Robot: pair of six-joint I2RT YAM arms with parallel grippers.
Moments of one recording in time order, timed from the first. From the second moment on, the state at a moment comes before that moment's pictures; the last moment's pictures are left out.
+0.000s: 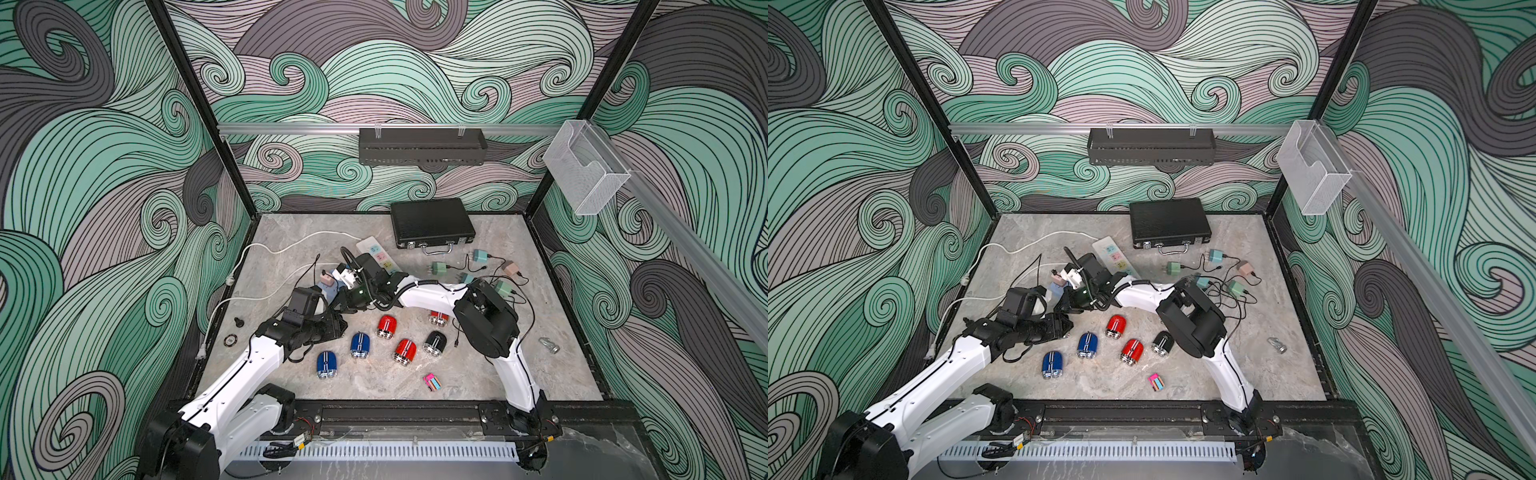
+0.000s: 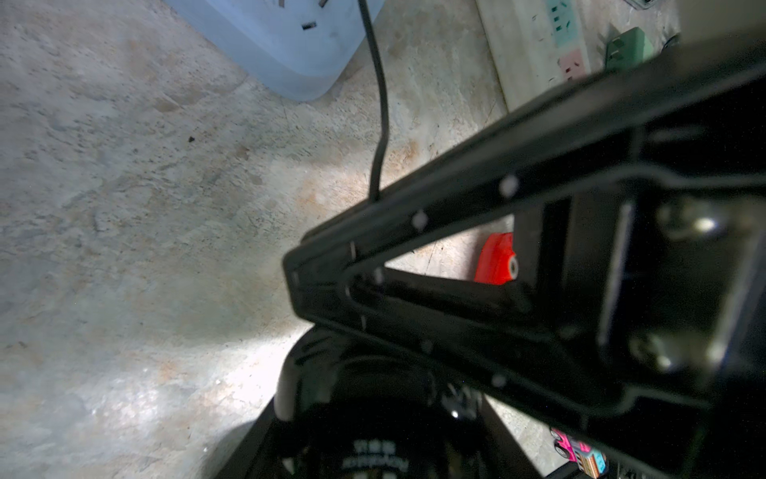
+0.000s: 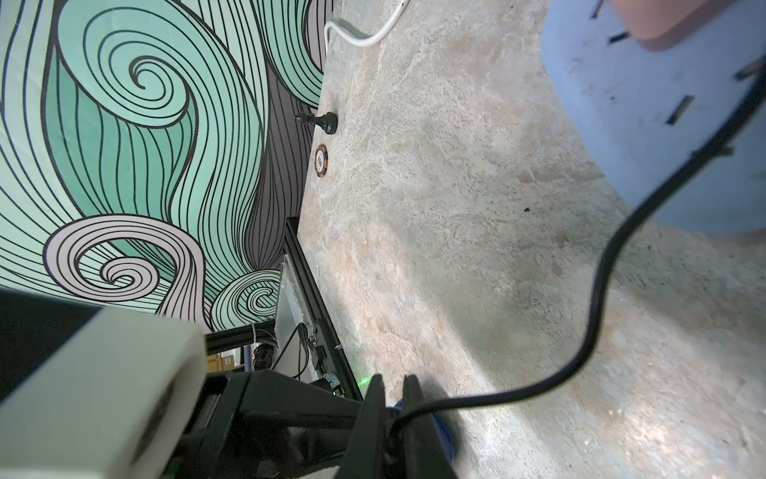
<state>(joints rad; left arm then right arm) -0.34 0.95 0.53 -0.57 0.25 -0.55 0.92 2.18 1.57 -0.12 -0.66 0.76</state>
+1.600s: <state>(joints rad) -0.34 0.96 0.53 -0.58 0.19 -0.55 0.85 2.19 1.71 -0.28 -0.63 0.71</state>
